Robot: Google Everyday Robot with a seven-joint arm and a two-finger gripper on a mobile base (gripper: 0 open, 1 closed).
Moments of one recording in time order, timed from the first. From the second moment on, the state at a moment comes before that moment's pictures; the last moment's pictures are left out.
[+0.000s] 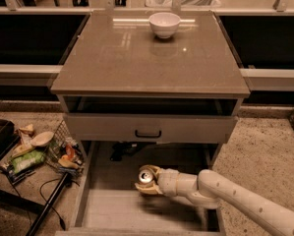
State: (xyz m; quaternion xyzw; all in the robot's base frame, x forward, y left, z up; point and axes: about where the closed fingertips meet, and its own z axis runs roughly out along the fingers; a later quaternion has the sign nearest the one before) arm 0.522 0.012 0.456 -0.49 0.61 0.34 0.53
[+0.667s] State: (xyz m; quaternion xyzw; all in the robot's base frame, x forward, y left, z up) arm 0.522 0.016 0.457 -0.49 0.60 0.34 0.53
